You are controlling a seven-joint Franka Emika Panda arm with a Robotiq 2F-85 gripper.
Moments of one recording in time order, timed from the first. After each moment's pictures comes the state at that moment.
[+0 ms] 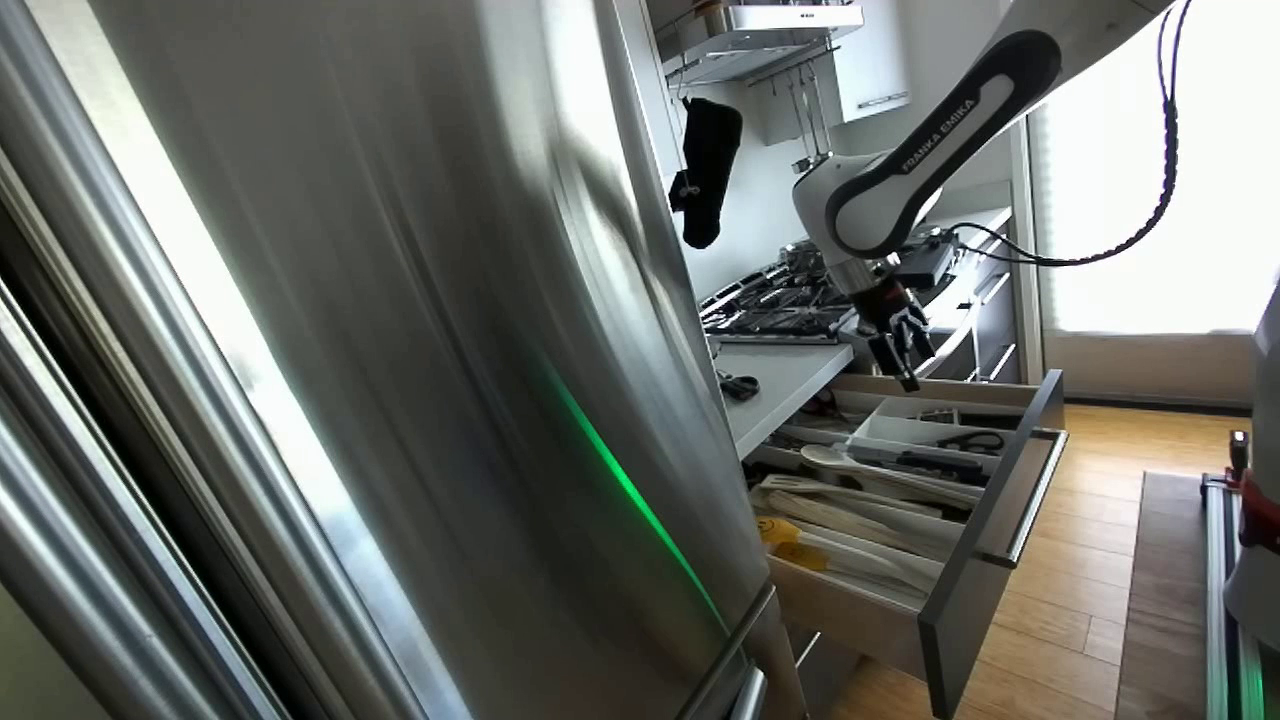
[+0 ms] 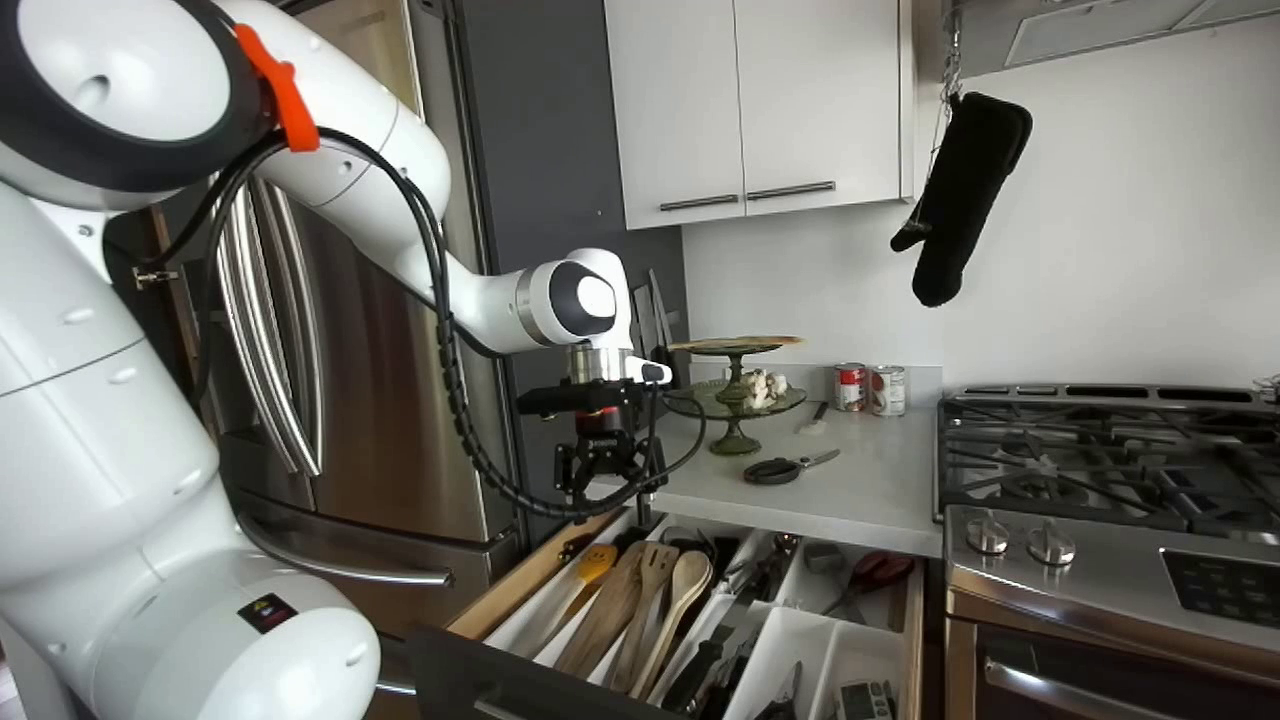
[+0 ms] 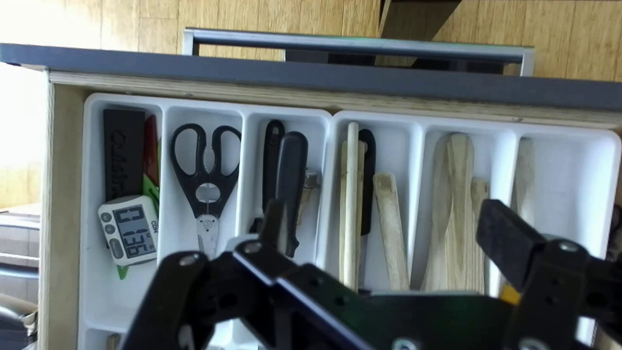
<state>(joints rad) -0.06 -0.28 -0.01 -2.43 -0.18 1.92 -0.05</state>
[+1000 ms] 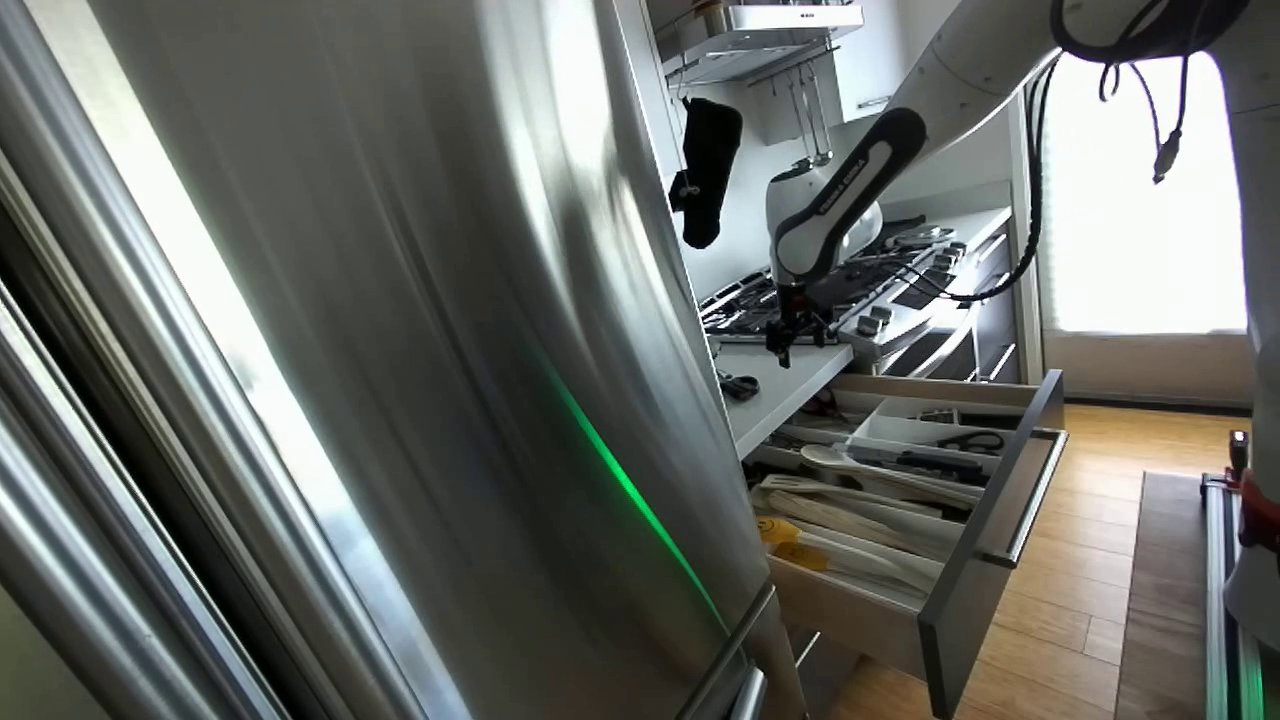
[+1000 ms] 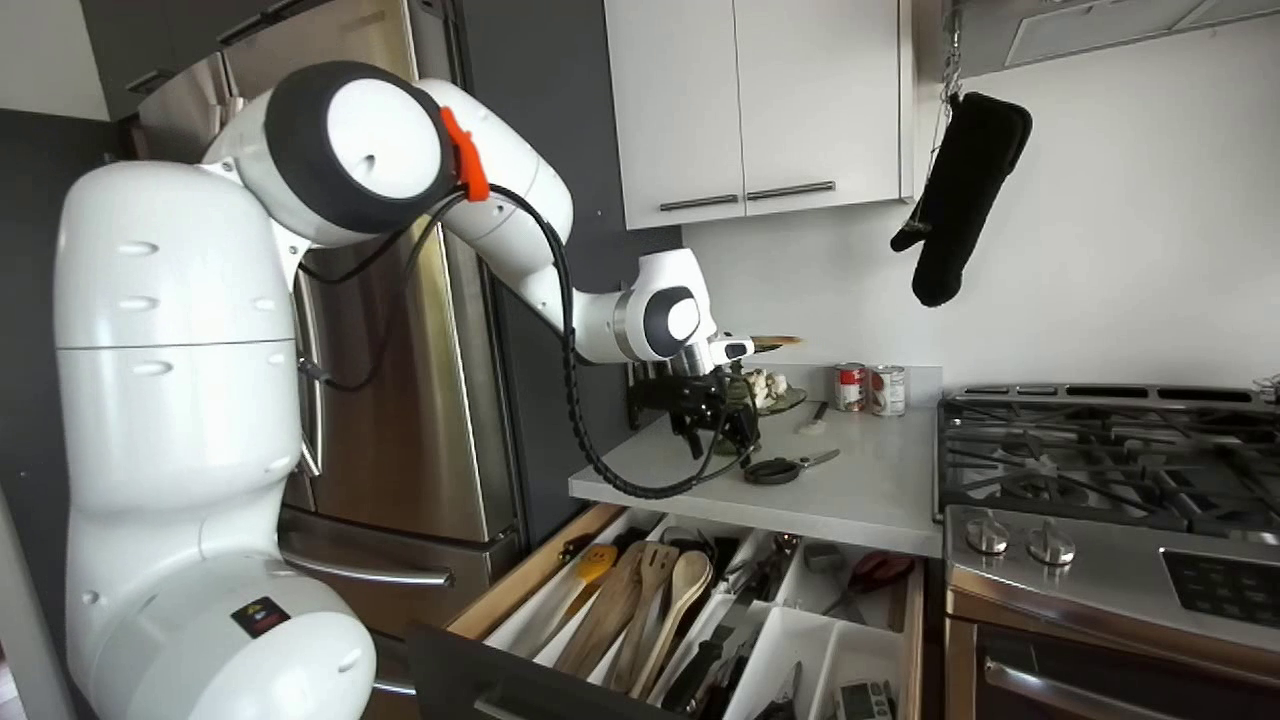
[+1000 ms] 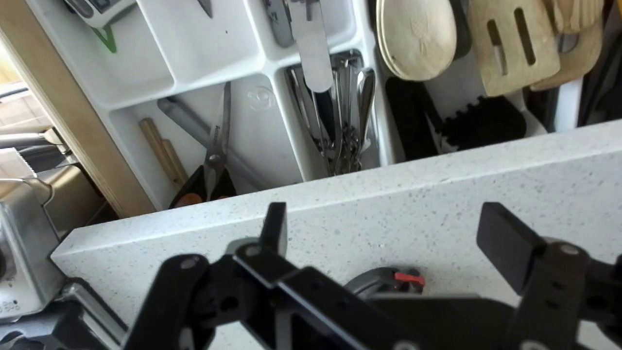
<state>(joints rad) -0.10 0.11 -0.09 -2.10 -0.10 2.46 0.15</state>
